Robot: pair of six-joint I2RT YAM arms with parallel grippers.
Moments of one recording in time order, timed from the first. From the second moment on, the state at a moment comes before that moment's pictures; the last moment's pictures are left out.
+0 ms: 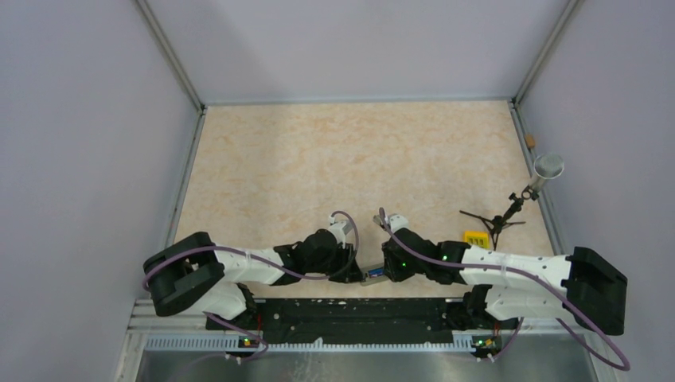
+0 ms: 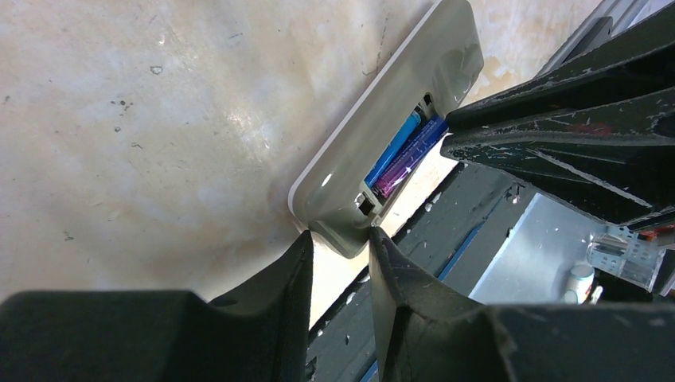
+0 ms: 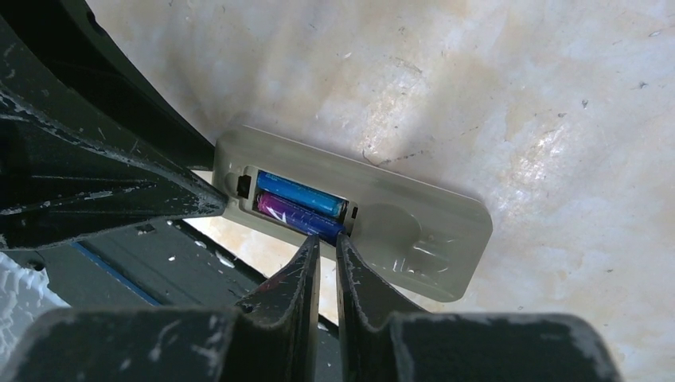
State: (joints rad) left arm -1.06 1.38 0.37 0.34 0.21 -0.91; right arm 1.12 1.08 0.49 -0.32 0.13 0.67
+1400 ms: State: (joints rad) left arm -1.05 1.41 0.40 0.31 0.25 -0.91; right arm 1.15 1.34 0.71 -0.52 0.15 0.58
